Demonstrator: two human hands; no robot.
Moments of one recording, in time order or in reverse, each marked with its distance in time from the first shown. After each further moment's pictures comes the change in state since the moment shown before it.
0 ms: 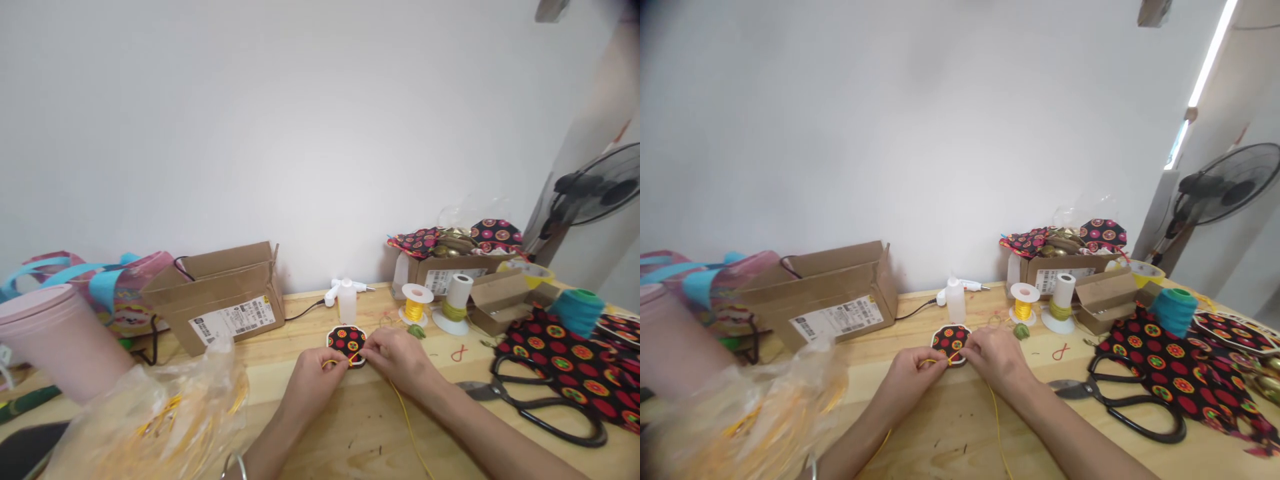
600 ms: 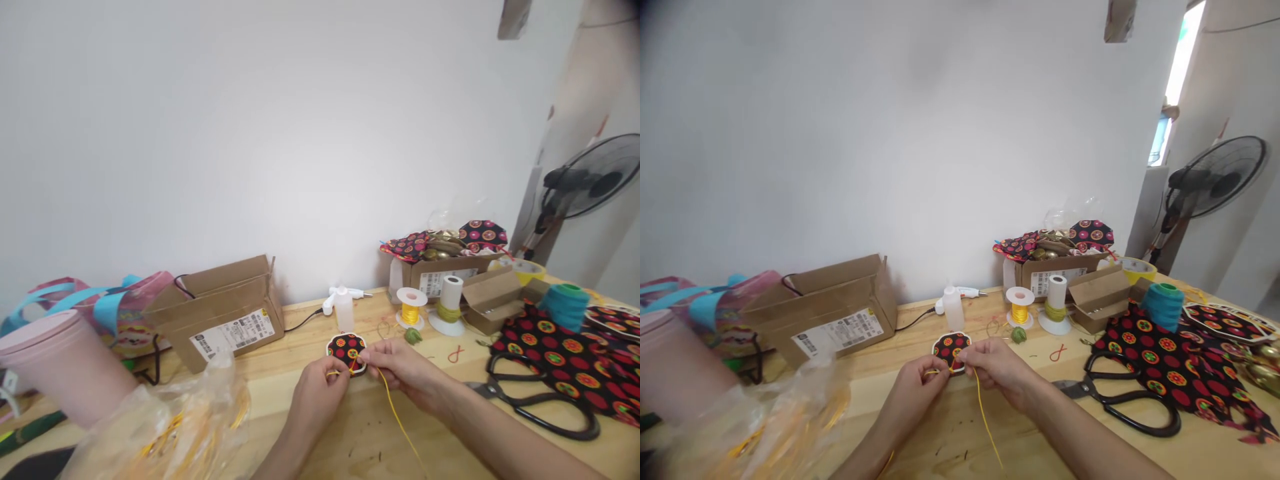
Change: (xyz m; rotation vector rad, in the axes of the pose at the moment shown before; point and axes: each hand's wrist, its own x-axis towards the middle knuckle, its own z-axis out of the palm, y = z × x) left_hand 0.000 -0.001 0.008 0.063 0.029 -0.029; right_hand -0.006 -0.005 -0.007 1.281 -0.343 0.475
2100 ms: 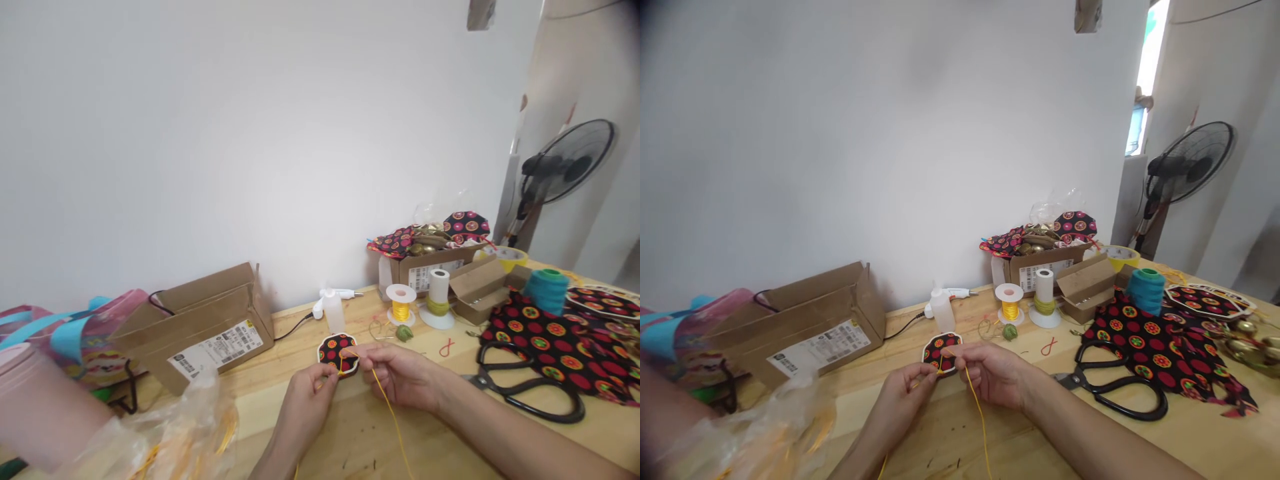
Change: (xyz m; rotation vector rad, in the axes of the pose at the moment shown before) left_hand 0.005 -0.006 -0.002 -0.013 -0.088 -0.005; right_hand 0.003 0.000 -0.011 0.637 -0.197 0.194
